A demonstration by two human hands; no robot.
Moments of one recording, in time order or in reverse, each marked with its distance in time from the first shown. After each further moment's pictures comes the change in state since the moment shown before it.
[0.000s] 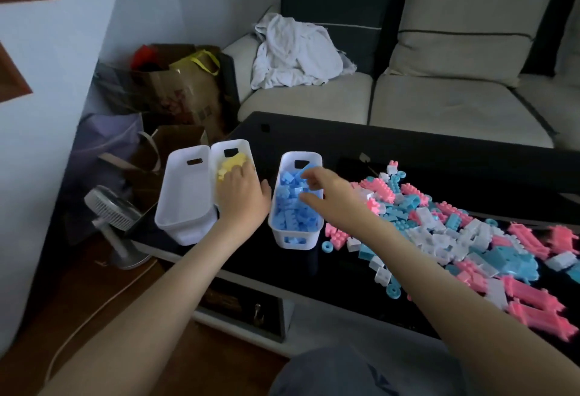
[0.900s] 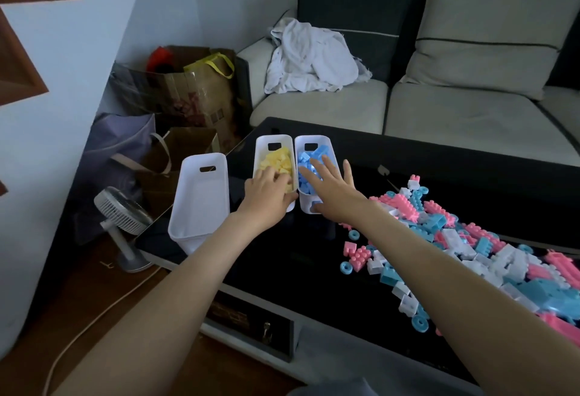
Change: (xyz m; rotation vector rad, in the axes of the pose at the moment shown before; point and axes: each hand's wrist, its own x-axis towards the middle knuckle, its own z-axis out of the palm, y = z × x) left_hand 0.047 -0.014 0.027 0.069 -0.233 0.335; right_hand 0.085 0.032 0.029 -0.692 -0.163 -0.156
